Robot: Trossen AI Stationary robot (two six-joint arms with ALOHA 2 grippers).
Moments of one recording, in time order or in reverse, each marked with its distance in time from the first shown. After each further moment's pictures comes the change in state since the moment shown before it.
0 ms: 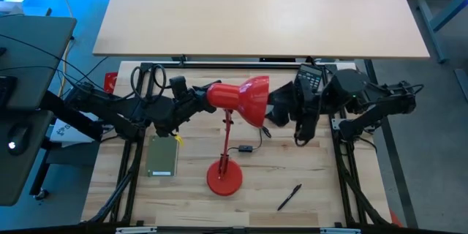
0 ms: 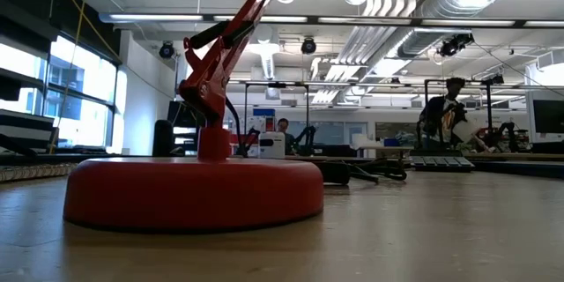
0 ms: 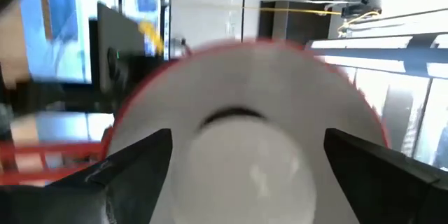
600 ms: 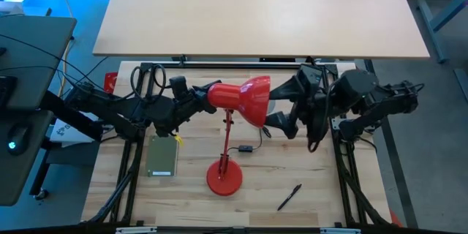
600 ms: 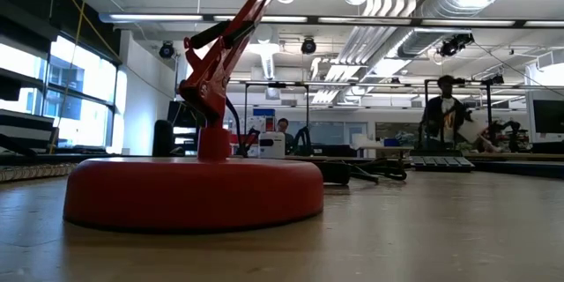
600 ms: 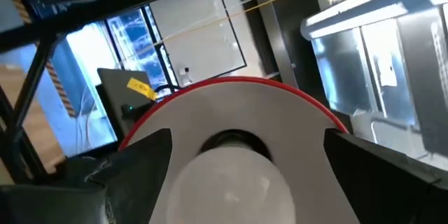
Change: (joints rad) left arm 0.000 0.000 0.000 0.003 0.003 0.035; right arm 0.019 -0.026 0.000 0.024 0.004 0.376
